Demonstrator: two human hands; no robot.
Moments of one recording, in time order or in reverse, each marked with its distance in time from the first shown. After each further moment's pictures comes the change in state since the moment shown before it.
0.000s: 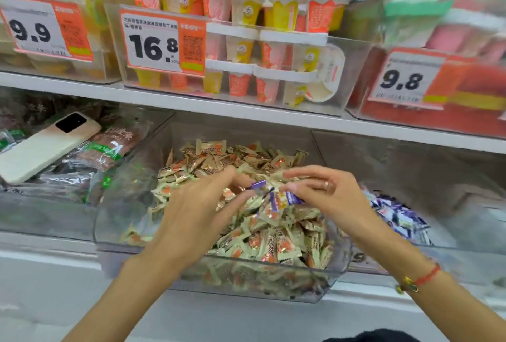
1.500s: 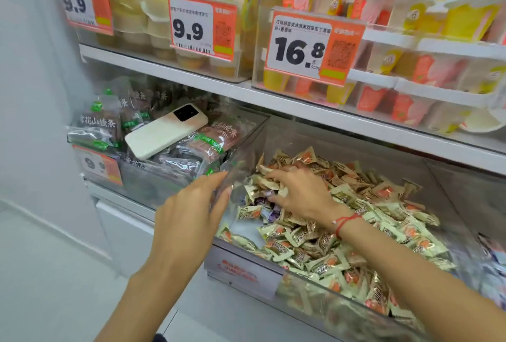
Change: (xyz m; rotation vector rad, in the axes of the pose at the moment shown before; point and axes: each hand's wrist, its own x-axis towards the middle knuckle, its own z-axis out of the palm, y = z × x) left_hand -0.053 -0.064 -0.076 0.363 0.095 -0.690; right_hand 0.148 0.052 0.163 -1.140 -0.314 -0.475
